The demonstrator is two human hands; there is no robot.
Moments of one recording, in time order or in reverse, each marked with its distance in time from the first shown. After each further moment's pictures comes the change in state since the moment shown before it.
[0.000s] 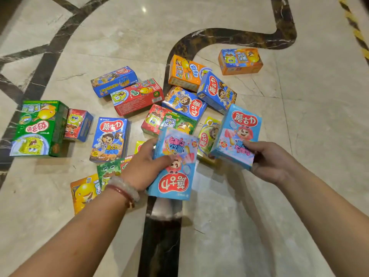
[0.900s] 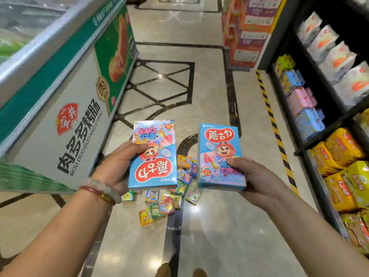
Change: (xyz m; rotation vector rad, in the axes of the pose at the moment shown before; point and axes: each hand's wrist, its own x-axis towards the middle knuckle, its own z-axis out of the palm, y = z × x) left_hand -0.487 0.557 -0.014 -0.446 0.093 0.069; right_hand -0.646 -0.263 0.164 -0.167 -0.273 -0.199
